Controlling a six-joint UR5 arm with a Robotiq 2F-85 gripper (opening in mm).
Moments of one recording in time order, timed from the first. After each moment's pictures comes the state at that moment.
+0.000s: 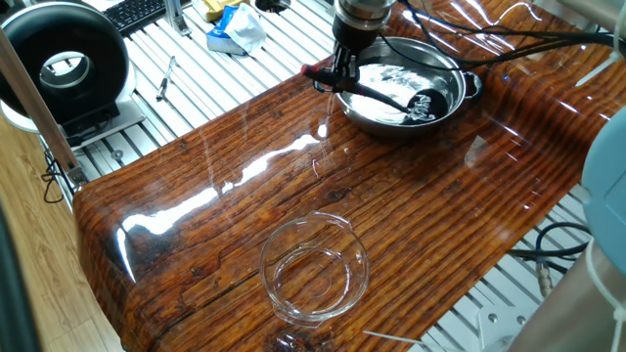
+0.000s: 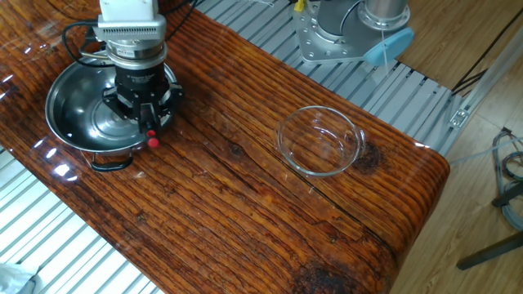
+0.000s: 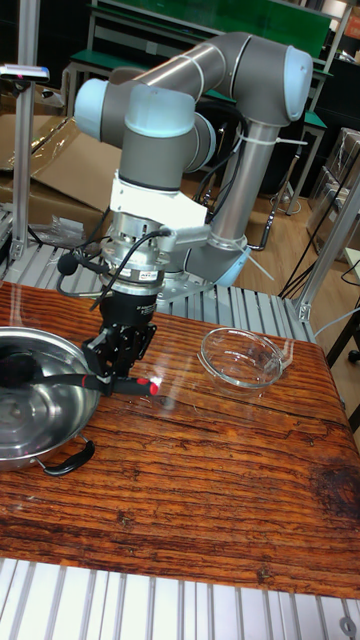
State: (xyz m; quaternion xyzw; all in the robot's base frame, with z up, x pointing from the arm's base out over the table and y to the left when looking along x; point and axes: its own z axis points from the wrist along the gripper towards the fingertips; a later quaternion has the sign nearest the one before) arm 0.586 -0.076 0.131 -0.43 0.90 -0.03 0.09
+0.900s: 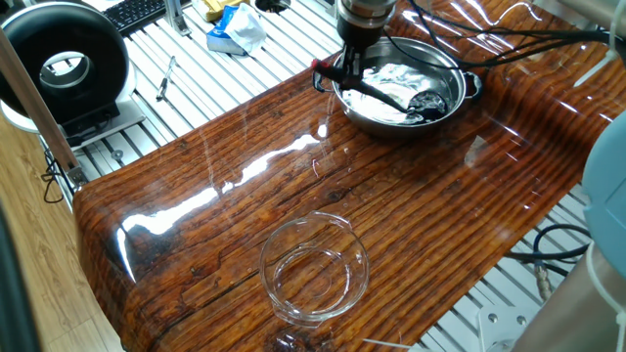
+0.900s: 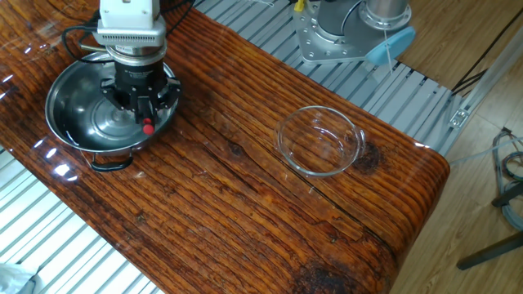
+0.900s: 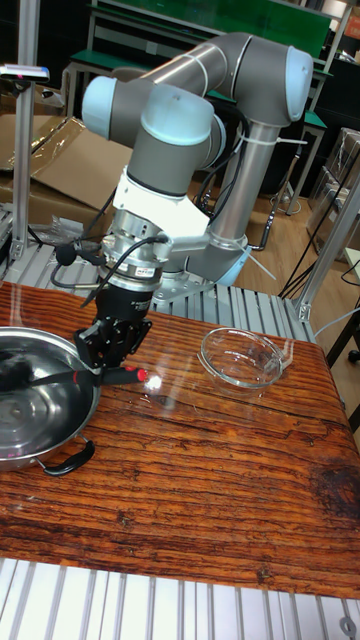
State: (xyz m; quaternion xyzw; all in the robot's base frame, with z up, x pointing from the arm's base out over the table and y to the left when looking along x) arm 0.559 -0.112 0.131 -0.39 0.92 -0.07 0.01
